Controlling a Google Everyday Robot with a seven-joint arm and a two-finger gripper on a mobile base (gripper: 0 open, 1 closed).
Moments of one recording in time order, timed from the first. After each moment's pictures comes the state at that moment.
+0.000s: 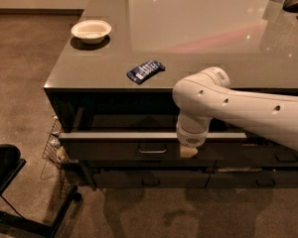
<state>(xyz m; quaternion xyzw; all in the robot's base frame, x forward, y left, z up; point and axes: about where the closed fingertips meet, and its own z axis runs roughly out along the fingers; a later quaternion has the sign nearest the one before) 0.510 -0.137 0.654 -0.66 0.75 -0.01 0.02</state>
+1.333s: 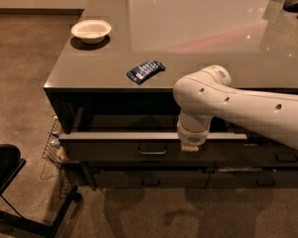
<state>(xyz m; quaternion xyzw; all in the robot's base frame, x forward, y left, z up) 0.510 -0.137 0.661 -0.66 0.75 -0.01 0.02</state>
